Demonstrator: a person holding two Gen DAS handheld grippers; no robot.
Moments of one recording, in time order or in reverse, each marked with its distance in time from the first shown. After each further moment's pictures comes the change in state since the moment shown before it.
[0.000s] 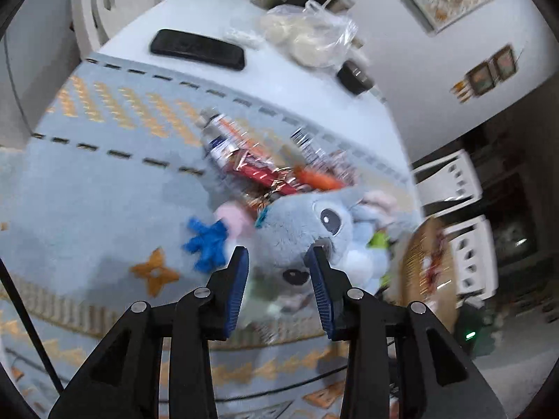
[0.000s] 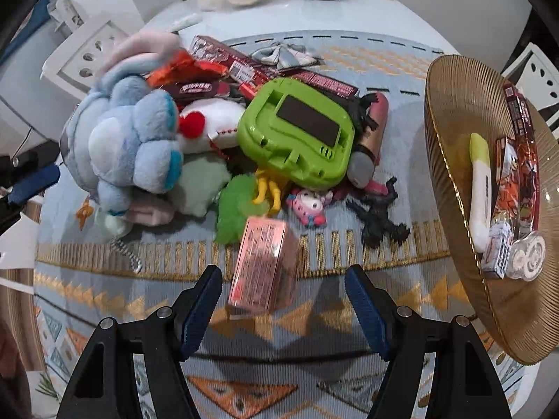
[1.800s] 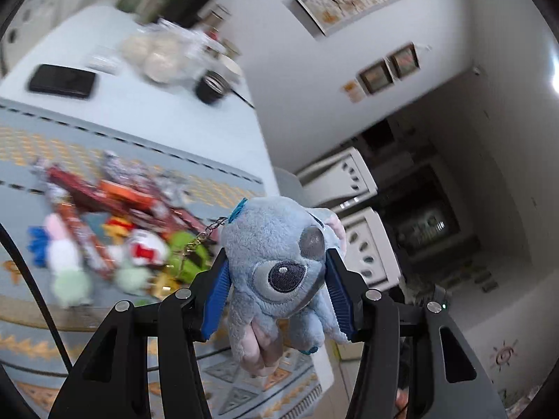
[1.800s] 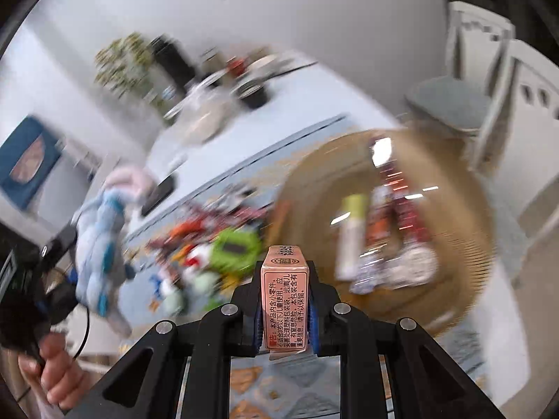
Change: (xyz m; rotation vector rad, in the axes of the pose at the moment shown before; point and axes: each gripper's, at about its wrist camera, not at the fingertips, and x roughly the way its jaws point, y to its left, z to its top) left arm -0.034 -0.163 -0.025 0.114 -0.015 -0.394; right arm -0.160 -0.139 -0.016 0.340 -0.304 0.166
